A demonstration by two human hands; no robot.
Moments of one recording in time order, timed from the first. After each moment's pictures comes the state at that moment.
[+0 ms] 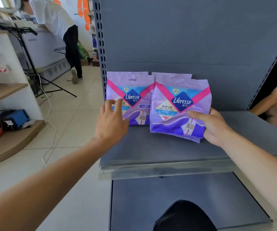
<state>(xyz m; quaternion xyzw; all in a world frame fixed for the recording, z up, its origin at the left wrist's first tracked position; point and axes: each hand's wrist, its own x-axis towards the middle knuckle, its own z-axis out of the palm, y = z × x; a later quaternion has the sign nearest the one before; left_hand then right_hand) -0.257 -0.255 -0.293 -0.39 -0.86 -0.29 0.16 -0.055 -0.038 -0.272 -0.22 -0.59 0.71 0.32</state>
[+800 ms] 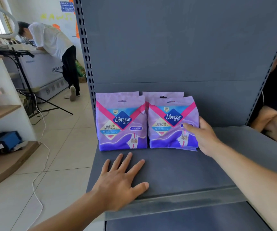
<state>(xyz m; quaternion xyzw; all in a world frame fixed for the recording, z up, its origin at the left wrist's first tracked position) -0.204 -0.259 -0.323 -0.52 -0.85 0.01 -0.06 -0.093 0.029 -0.290 -0.27 -0.62 0.64 0.35</state>
